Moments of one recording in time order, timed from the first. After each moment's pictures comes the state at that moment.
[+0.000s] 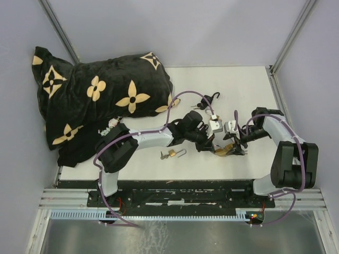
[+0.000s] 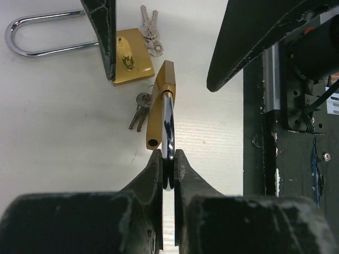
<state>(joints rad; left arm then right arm) -0.96 1.92 1.22 0.09 0.59 0.09 -0.10 1.47 0.94 -1.22 -0.93 -1.82</state>
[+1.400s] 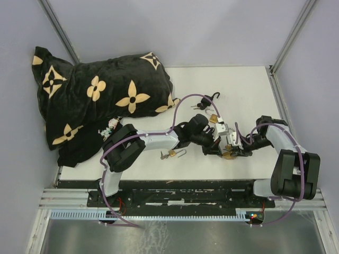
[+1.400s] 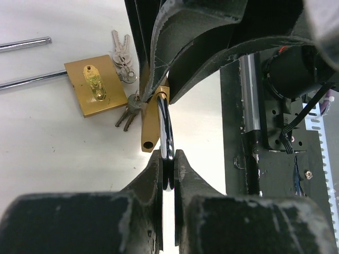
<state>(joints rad) -1.02 1.99 1.28 0.19 0.63 0.02 -0.16 1.39 0.80 -1.17 -0.79 -1.94</state>
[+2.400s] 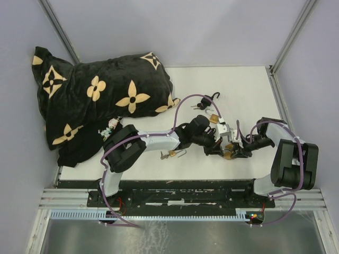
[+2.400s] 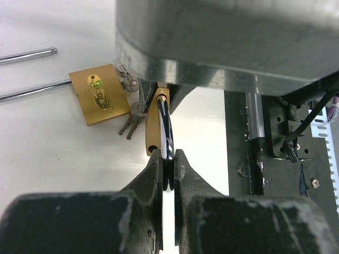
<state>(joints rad) -1.03 2.00 1.28 0.21 0.59 0.02 -0.20 1.48 0.79 -1.13 -0.81 -1.88</state>
